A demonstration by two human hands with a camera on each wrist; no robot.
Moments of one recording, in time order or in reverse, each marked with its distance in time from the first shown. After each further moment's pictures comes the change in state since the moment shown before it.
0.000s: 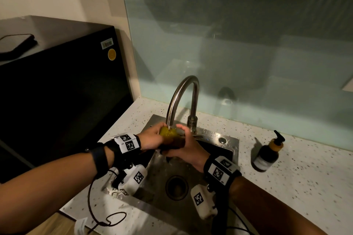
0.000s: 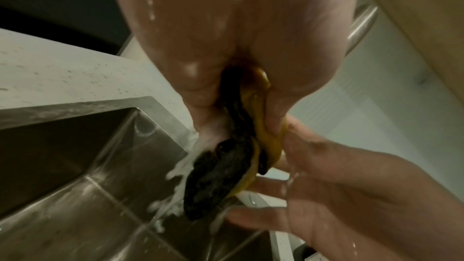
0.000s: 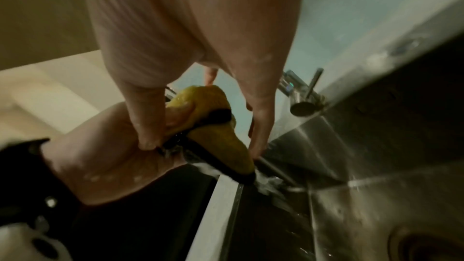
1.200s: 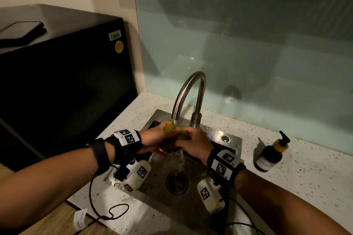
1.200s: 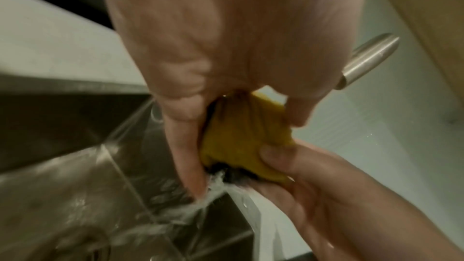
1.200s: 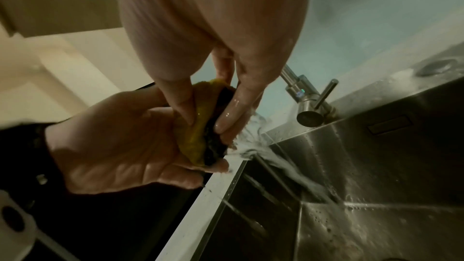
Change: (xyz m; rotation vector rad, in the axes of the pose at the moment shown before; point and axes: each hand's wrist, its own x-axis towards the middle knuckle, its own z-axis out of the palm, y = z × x) left_hand -0.028 0.009 0.010 -0.233 -0.145 -0.064; right_hand 0.000 -0.004 -0.005 -0.447 0.167 -0.044
